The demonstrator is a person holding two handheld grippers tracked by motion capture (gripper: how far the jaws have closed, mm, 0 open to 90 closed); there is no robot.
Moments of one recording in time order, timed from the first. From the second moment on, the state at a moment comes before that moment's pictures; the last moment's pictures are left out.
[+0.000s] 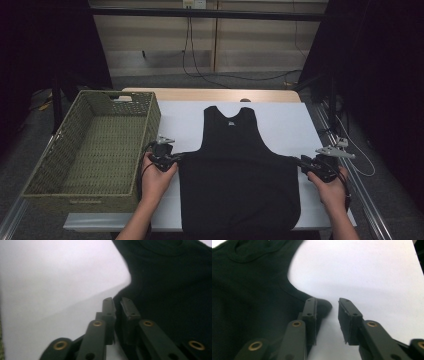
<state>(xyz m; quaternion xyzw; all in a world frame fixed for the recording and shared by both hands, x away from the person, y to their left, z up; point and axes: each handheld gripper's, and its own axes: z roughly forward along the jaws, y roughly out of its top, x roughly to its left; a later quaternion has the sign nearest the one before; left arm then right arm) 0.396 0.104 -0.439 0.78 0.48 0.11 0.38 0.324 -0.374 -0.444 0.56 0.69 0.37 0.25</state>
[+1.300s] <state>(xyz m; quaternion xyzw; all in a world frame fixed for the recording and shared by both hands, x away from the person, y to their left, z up) 0.410 0.095 -0.431 0.81 0.41 0.08 0.42 0.365 -0.308 -0.434 0.54 0.70 0.42 0.21</state>
